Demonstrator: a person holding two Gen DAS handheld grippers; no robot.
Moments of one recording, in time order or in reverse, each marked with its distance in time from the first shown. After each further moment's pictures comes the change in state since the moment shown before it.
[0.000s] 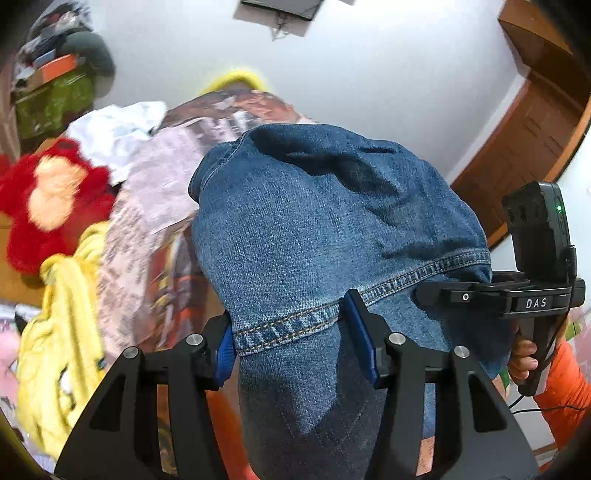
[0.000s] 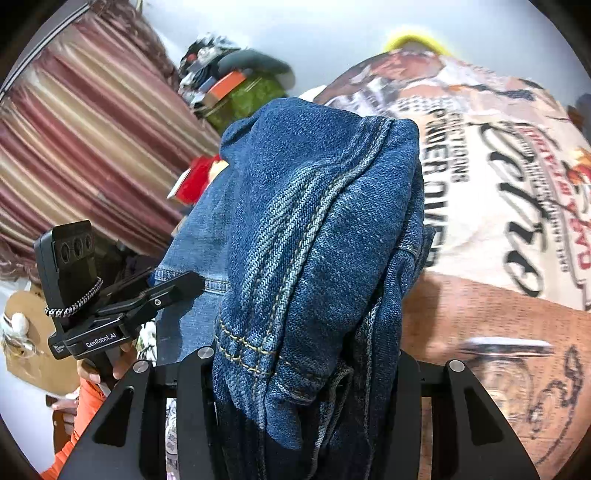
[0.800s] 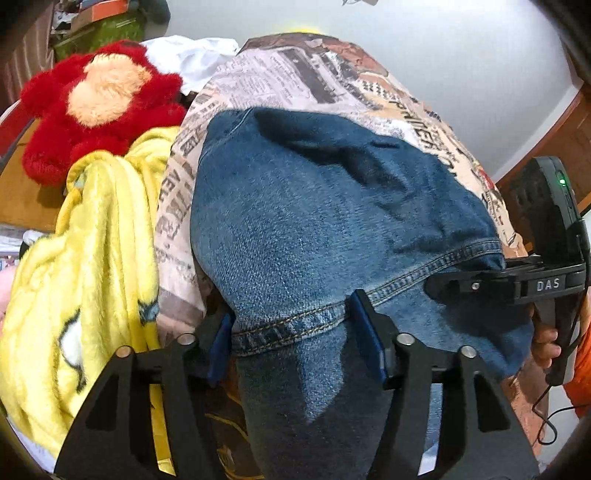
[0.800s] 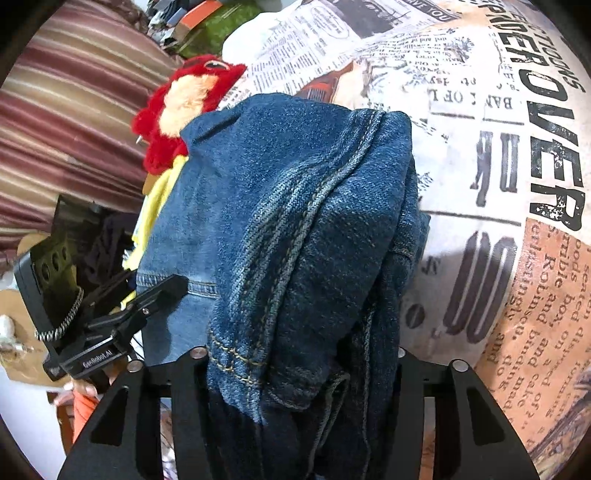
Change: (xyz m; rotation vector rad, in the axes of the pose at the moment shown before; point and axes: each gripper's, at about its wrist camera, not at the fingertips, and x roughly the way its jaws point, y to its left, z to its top) left arm 0.059 0.112 -0.067 -0.111 0.117 0.132; right arm 0.178 -0.008 -0.008 0.037 0.271 -0.024
